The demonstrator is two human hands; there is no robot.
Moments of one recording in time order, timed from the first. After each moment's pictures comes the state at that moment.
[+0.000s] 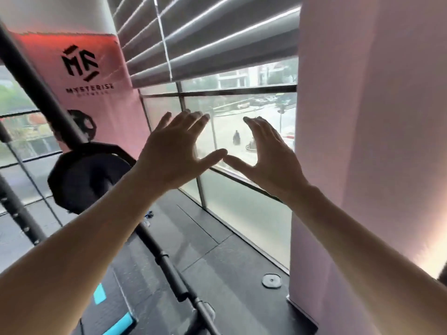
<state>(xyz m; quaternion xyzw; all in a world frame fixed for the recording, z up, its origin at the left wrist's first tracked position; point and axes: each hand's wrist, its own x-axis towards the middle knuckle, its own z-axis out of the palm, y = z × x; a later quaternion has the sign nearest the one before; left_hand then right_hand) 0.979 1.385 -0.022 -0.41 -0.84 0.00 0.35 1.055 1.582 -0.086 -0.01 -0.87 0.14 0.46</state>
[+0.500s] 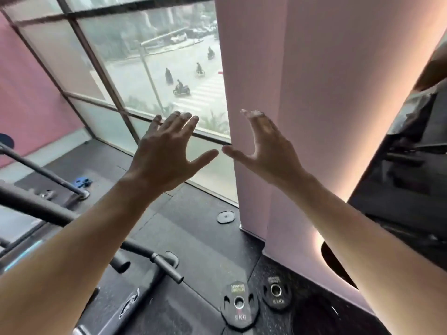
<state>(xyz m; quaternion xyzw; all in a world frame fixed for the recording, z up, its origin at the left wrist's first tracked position) 0.970 1.541 -0.182 -0.52 -0.82 -0.01 0.23 1.112 1.713 -0.227 -0.19 -0.91 0.18 0.32</state>
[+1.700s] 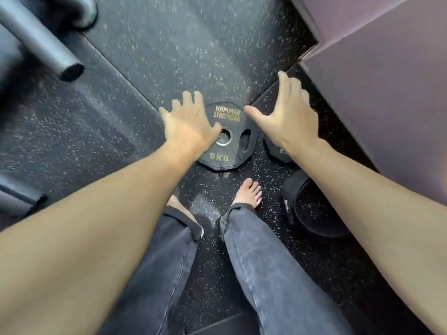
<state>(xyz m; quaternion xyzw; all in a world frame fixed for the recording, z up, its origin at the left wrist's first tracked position) 0.928 1.549 -1.079 -0.24 -0.90 0.10 -0.34 1.020 1.716 -1.059 -0.34 -0.90 0.18 -0.20</state>
